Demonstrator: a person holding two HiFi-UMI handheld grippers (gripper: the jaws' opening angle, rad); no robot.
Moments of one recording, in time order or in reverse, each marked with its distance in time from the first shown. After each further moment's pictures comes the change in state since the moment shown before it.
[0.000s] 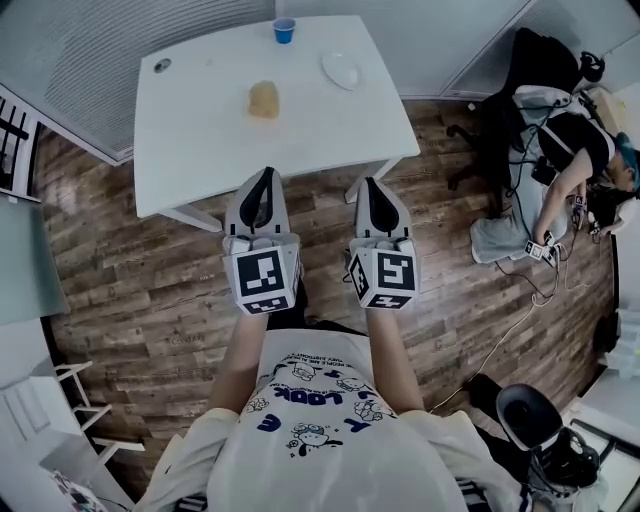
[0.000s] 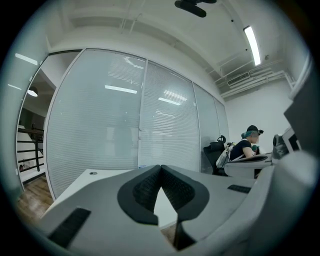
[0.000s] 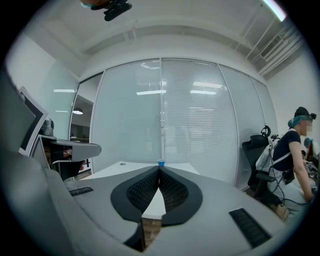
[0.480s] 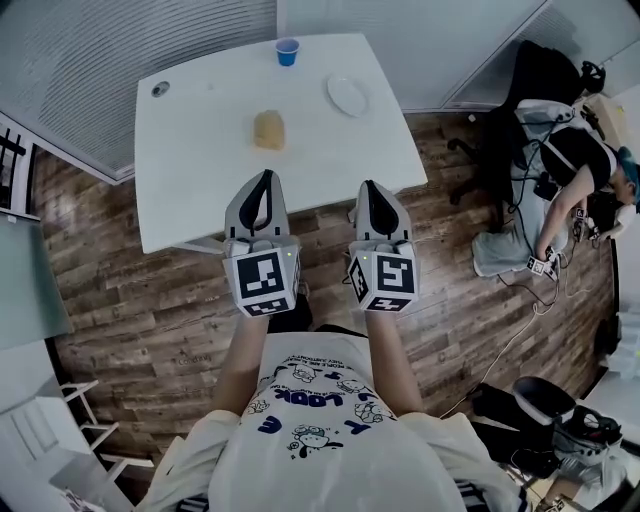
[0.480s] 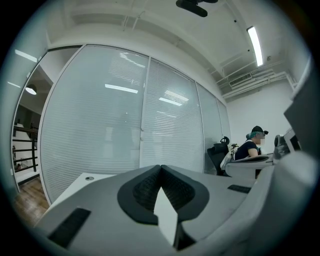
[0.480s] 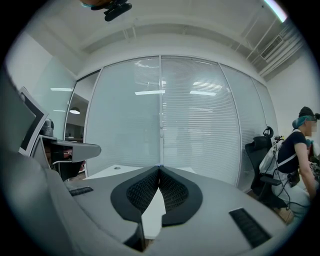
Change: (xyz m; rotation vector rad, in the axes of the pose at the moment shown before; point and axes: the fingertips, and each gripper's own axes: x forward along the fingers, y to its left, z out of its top) left arm 0.068 0.040 0.008 -0.011 -0.001 -0.011; right arm 0.075 0.003 0.012 -0.005 -0.015 -0.022
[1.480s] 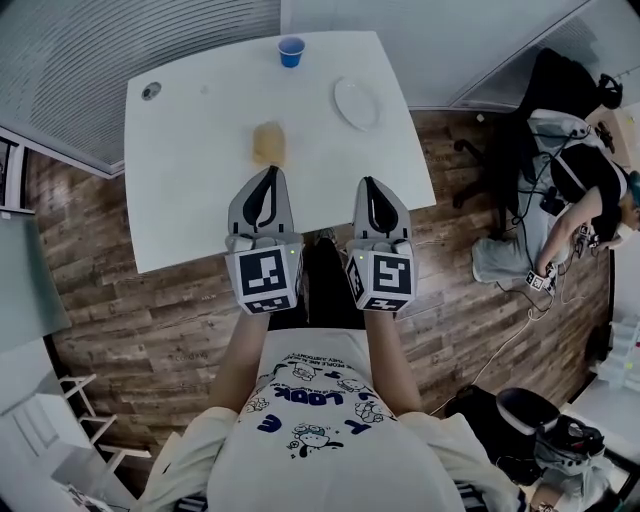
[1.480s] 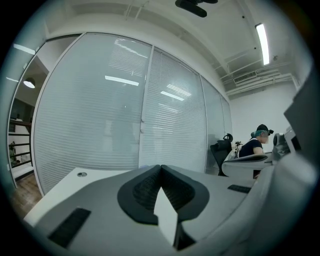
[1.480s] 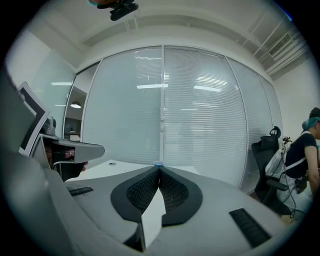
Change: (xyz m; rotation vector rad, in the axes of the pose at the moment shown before) left arm 0.089 0.012 -0.019 -0.027 0.062 -0.004; right arm 0.086 -0.018 -0.016 -0.032 0.062 0.021
